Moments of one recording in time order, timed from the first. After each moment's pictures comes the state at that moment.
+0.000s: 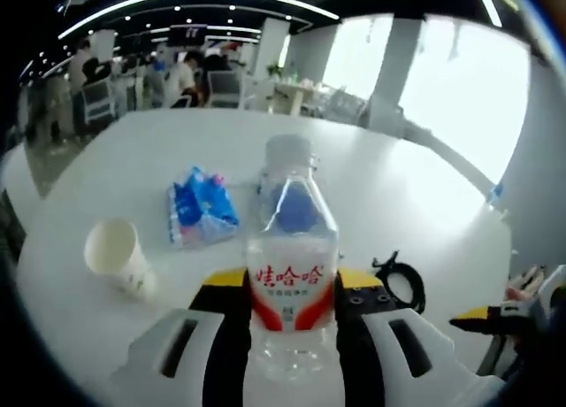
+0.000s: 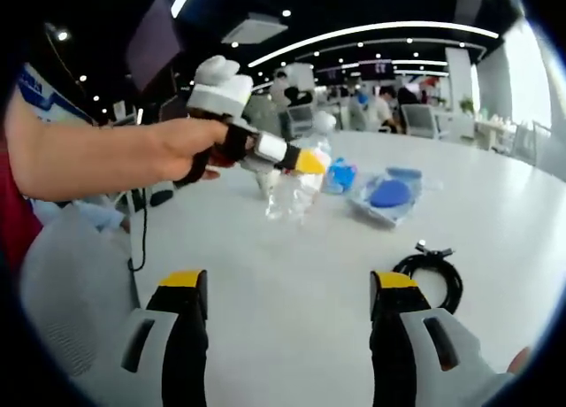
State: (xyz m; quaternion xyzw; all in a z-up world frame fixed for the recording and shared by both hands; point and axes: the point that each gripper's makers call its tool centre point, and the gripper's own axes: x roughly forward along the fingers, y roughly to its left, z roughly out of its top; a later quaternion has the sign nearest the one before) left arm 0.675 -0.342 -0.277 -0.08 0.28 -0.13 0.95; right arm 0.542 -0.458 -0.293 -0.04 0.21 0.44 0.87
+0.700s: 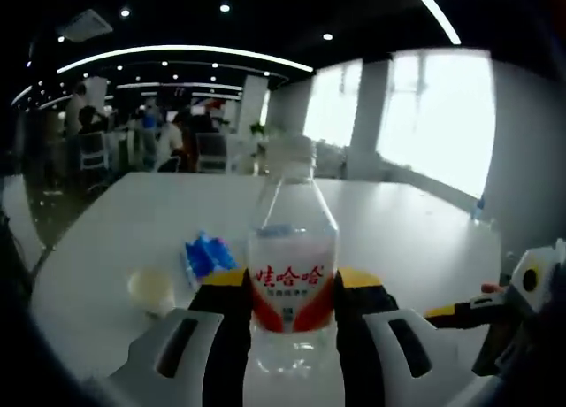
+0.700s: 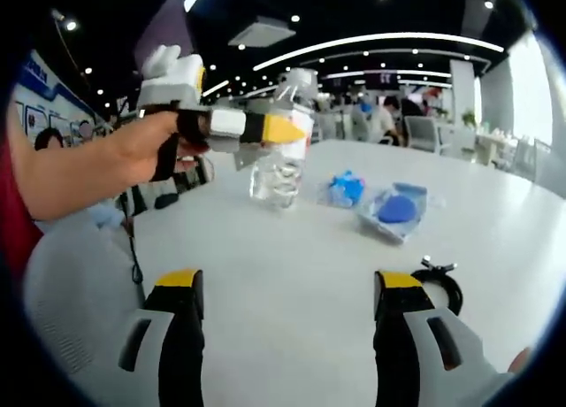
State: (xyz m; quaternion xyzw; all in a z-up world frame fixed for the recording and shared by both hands) left arm 0.621 -0.322 -0.198 -0.06 0.14 -0.15 0.98; right arm 0.525 -0.434 -0.272 -0.06 0.20 0.44 0.87
